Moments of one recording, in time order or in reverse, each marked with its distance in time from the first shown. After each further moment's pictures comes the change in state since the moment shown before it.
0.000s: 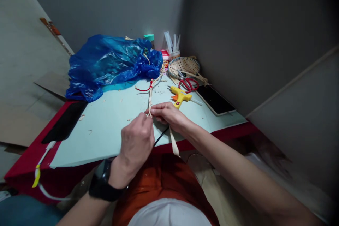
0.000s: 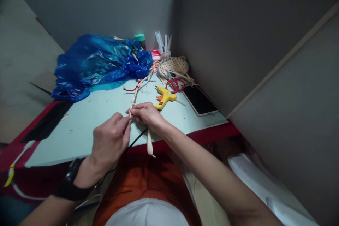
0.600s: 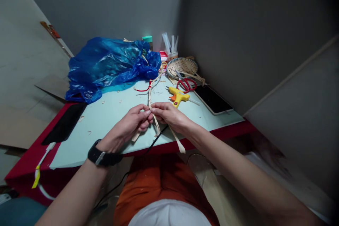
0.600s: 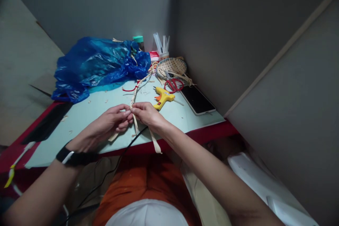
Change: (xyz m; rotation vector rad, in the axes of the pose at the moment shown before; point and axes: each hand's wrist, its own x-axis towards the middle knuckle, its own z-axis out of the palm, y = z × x) left_hand 0.042 -0.032 0.013 -1.405 -0.521 -0.526; right_hand -0.012 -0.009 -0.004 -0.058 -0.087 -0.084
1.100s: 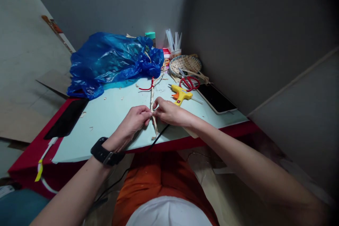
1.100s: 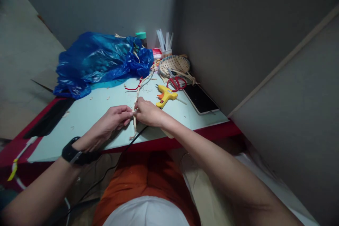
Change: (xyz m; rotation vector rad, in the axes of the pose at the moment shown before) left_hand -0.004 -0.011 0.000 0.144 0.125 0.027; right_hand 0.005 -0.015 -0.007 -0.752 -0.053 0.032
